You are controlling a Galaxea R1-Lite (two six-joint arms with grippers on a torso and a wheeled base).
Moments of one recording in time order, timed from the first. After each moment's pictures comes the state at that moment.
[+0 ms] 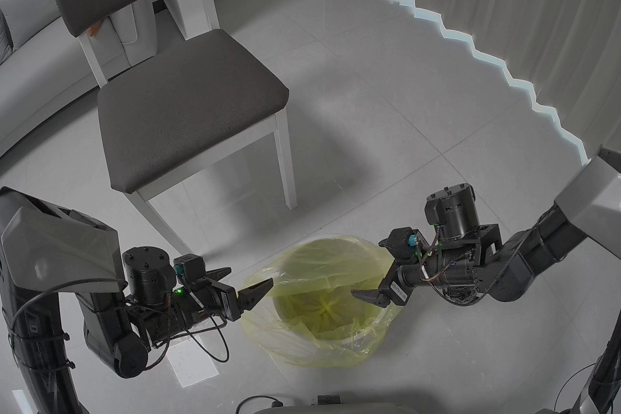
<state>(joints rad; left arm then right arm) -0.38 2.19 -0.30 -1.55 -0.28 -0.22 0.54 2.08 -0.88 -0.55 0.21 -0.43</state>
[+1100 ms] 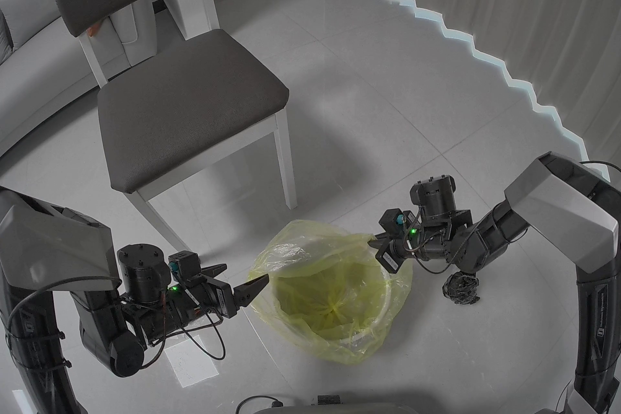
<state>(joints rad) -0.36 2.17 -0.29 -1.55 -0.27 -0.22 0.41 2.36 -1.20 -0.53 0.20 -0.52</state>
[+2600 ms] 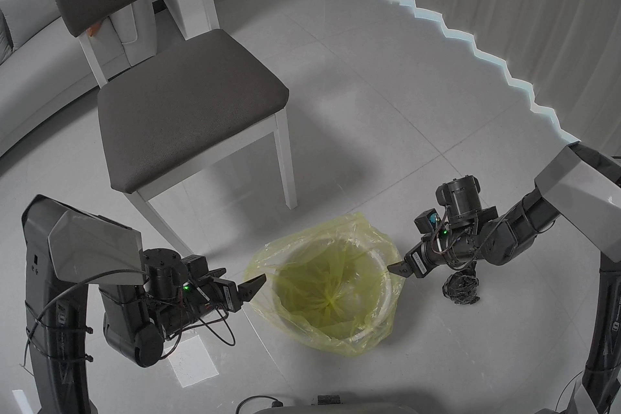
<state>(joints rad) -0.31 2.36 -0.43 -1.55 -0.24 -0.23 0.34 2.25 -1.10 -0.36 0.10 -0.28</state>
